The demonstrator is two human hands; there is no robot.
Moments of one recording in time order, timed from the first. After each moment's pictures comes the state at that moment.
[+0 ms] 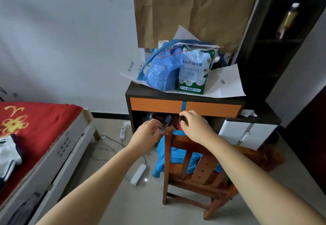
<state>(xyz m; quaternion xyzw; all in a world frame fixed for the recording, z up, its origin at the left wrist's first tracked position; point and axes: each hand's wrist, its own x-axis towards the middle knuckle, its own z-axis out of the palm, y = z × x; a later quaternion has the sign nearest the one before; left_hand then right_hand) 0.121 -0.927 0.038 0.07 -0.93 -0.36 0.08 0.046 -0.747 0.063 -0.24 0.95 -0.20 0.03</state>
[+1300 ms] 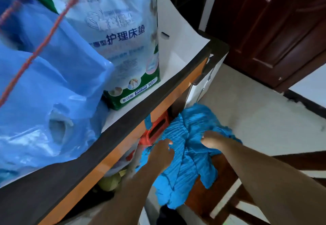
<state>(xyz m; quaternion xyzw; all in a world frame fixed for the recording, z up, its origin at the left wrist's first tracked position) -0.299 -0.942 -0.205 -0.24 -0.87 -0.25 -0.35 -0.231 -0.745 -0.196 0.41 0.82 -0.26 0.31</state>
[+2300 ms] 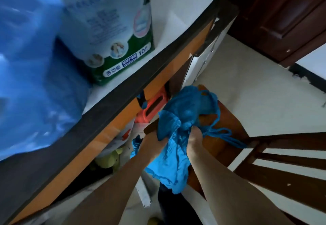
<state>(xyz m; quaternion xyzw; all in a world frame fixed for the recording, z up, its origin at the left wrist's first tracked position) -0.307 -0.942 -0.289 -0.17 -0.84 -0.32 -0.41 -0.242 -0.816 -0.287 0.65 0.24 -0.71 -0.14</state>
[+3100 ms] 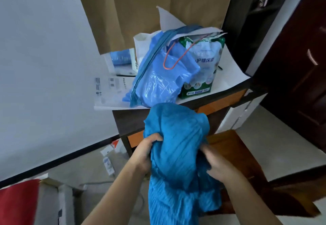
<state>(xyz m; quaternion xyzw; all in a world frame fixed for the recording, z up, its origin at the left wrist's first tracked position) -0.162 -1.183 -0.007 0.15 -0.47 -0.79 -0.36 -0.099 -0.991 -0.018 0.30 0.48 -0.81 0.13</state>
